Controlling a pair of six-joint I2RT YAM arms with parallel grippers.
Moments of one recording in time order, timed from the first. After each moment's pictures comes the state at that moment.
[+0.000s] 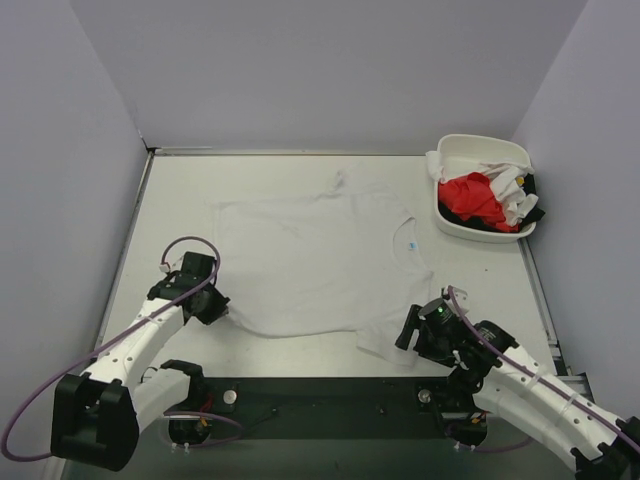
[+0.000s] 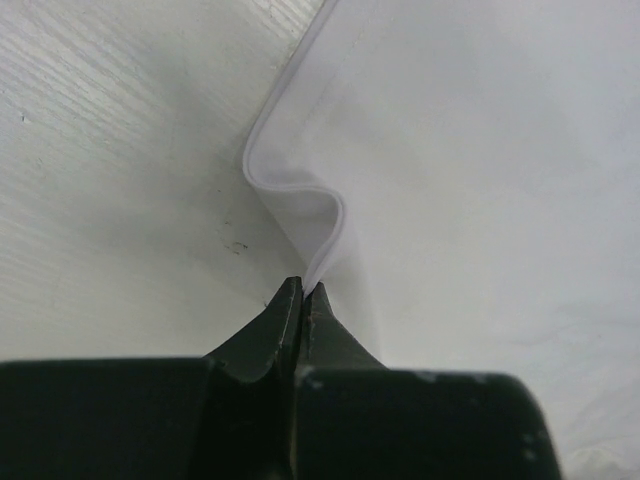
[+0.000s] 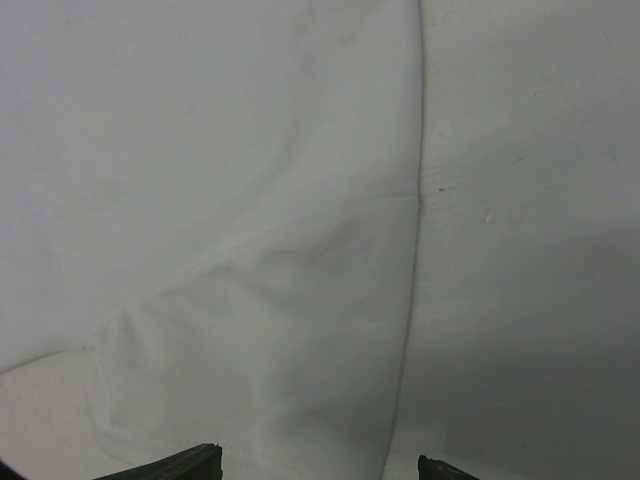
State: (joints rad) left arm -0.23 1.01 0.56 -0.70 -0.13 -0.98; right arm 0.72 0.58 0.35 -0.89 0.16 0.99
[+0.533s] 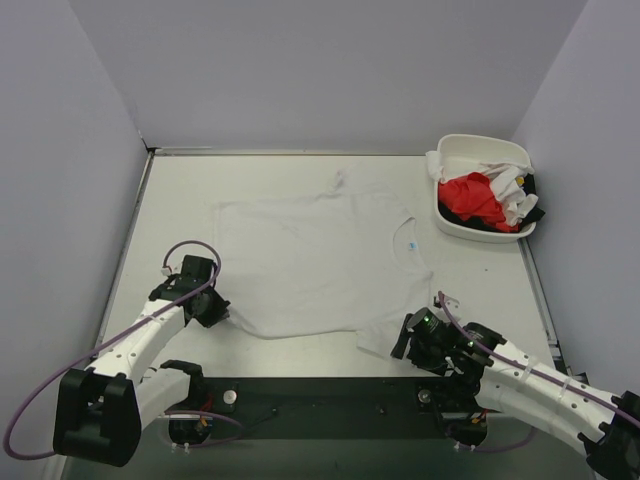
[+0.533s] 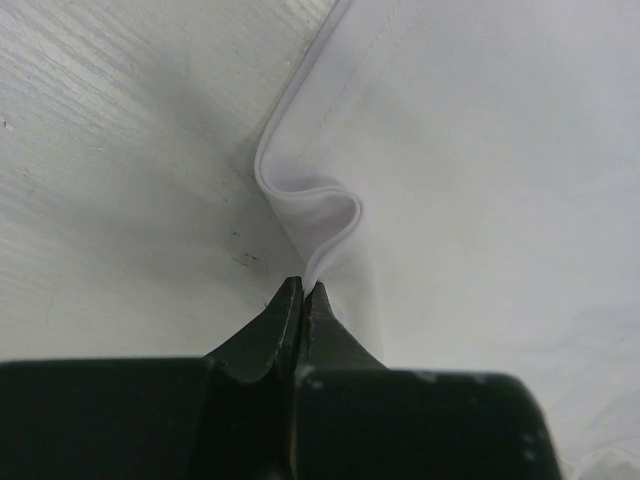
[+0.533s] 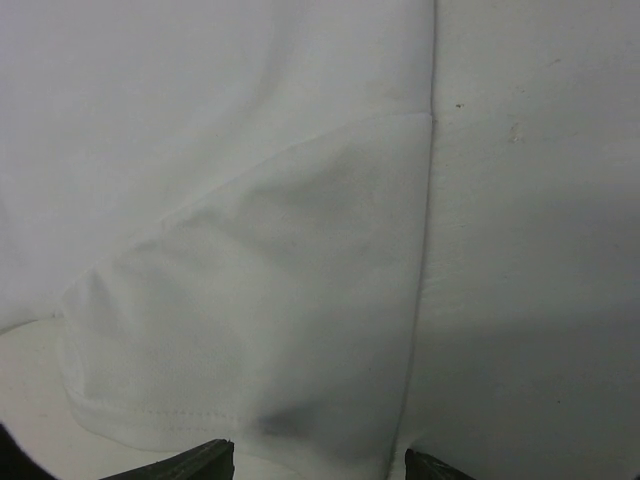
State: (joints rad) left arm -0.20 1.03 0.51 -0.64 -0.09 -0.95; right arm 0.88 0.64 0.31 -0.86 0.17 1.18
